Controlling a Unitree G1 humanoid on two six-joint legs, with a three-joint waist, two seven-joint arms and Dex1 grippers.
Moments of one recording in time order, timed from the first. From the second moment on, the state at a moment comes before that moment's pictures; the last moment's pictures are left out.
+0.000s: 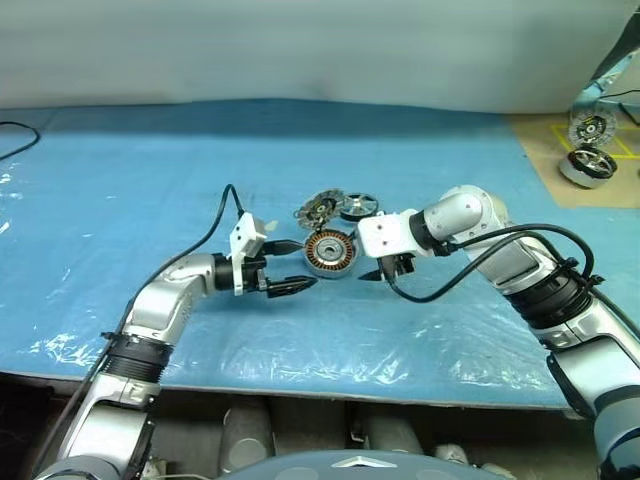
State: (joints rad) left arm -0.39 0.45 -0.12 0.11 -0.41 0.35 -1.14; right arm -0.77 -0.72 0.53 -0.03 -0.19 0.15 1.28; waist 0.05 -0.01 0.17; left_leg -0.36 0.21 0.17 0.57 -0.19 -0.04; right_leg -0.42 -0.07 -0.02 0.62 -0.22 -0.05
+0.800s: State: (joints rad) left arm -0.37 0.42 -0.11 0.10 -0.40 0.32 -1.09; right arm -0.88 -0.55 0.62 0.36 -0.46 -0.34 1.18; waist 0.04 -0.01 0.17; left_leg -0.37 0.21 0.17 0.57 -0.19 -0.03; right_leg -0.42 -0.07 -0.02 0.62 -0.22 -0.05
